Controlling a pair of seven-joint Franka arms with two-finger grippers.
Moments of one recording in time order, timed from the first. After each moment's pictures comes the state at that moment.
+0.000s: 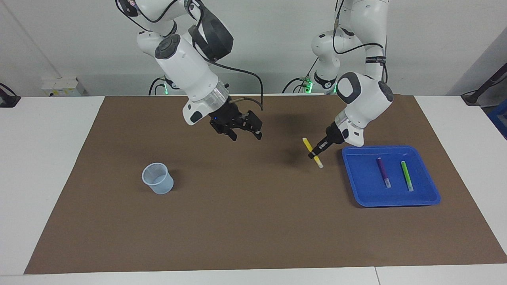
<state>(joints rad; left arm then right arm) 0.31 0.10 -0.53 -2.18 -0.43 2.38 -0.46 0.08 0.27 0.34 -1.52 0.35 2.05 0.57</state>
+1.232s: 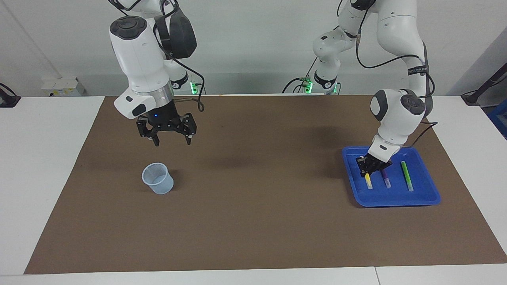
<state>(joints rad) 0.43 0.32 -0.48 -2.00 0.13 2.42 -0.06 -0.12 0.21 0.33 -1.48 -0.15 1.78 0.16</state>
